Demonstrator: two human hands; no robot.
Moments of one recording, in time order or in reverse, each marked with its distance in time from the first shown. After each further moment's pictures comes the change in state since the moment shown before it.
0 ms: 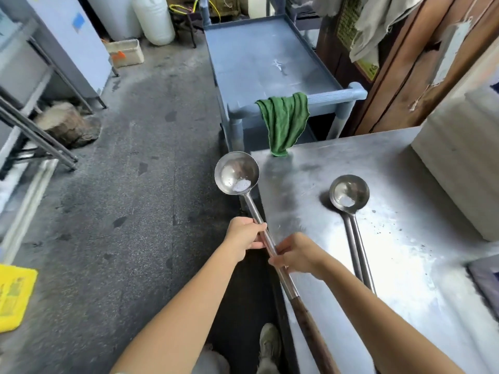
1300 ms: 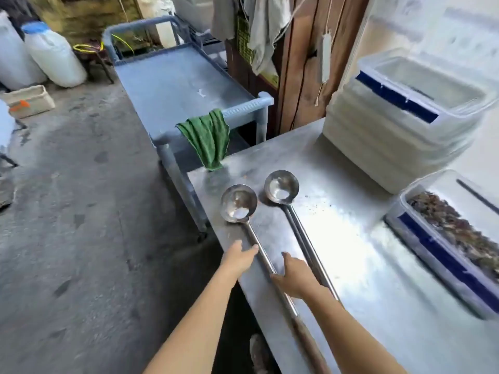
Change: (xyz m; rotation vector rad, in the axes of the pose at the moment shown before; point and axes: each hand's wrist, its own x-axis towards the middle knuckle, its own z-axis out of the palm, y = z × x) left_hand -0.020 -0.036 0.076 0.642 -0.205 0.045; right_hand -0.043 0.108 0.027 -0.149 0.344 0.213
